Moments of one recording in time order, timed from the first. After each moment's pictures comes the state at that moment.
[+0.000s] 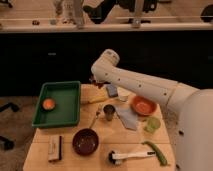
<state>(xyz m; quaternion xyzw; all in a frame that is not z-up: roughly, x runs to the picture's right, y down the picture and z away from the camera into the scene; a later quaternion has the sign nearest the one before) -0.028 -0.067 0.825 -0.06 -0.09 0.00 0.99</state>
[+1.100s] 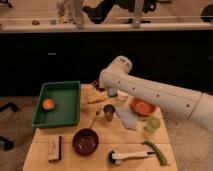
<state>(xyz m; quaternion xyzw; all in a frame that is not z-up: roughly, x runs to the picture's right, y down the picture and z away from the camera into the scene) -0.008 -0.035 0.788 -0.05 -0.13 0.03 0.99</state>
